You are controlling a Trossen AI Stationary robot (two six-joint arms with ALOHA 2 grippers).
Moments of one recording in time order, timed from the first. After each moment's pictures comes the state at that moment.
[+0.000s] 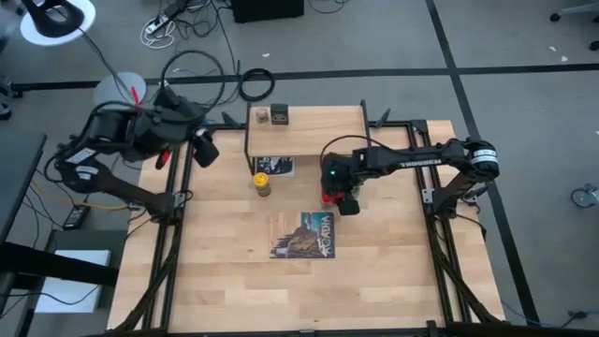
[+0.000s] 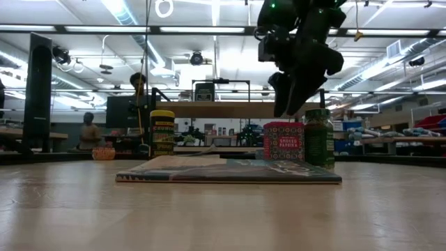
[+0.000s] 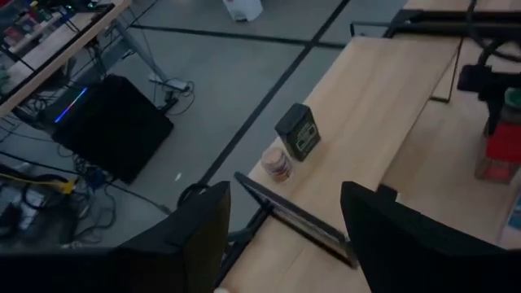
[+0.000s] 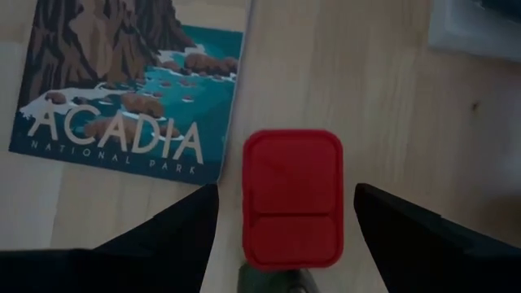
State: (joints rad) left arm 0.02 1.20 1.85 -1.39 -0.76 -0.16; right arm -0.13 1.60 1.17 -0.72 -0.04 -0.29
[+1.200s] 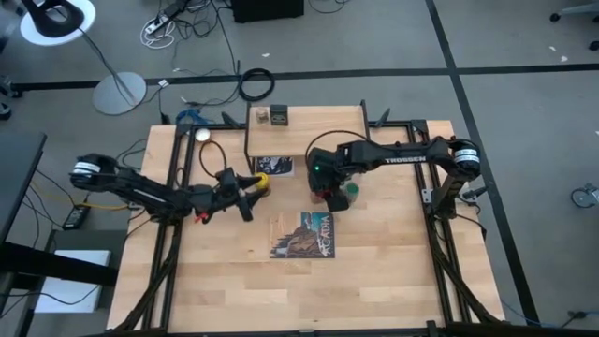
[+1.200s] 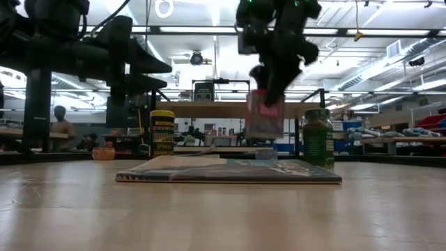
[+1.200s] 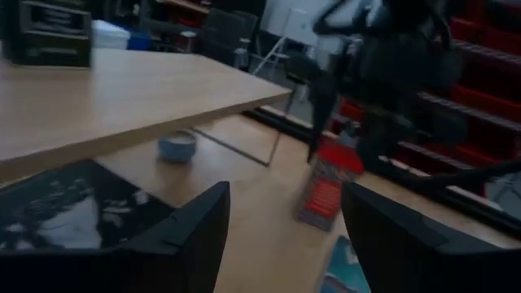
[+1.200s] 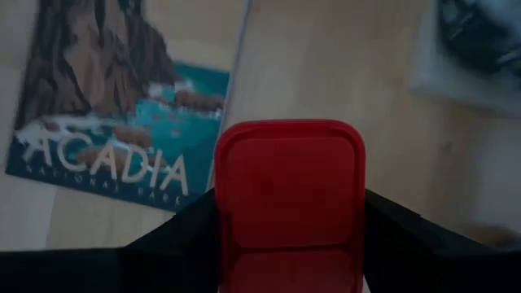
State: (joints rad) left arm -0.10 1.20 0.17 1.01 -0.53 -0.35; right arm -0.13 1.75 1.42 -0.86 -0.04 -0.34
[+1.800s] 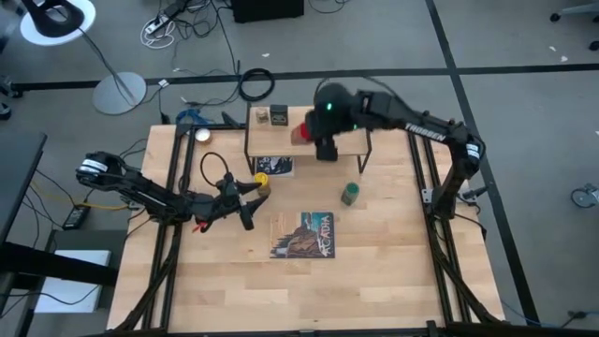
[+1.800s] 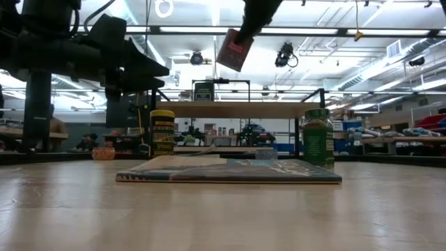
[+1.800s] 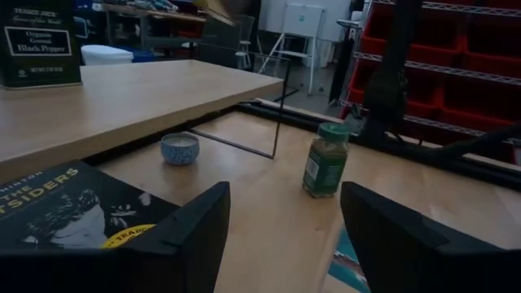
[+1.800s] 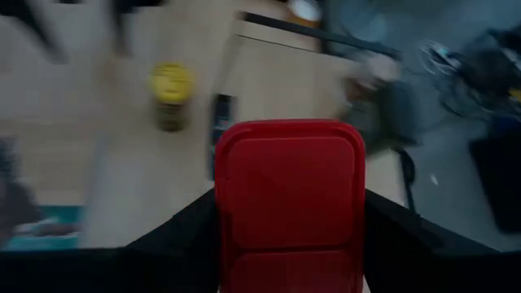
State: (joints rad) left arm -0.22 1.28 0.18 1.07 -0.66 -0.21; right arm -0.30 1.75 1.92 -0.96 0.07 -0.43
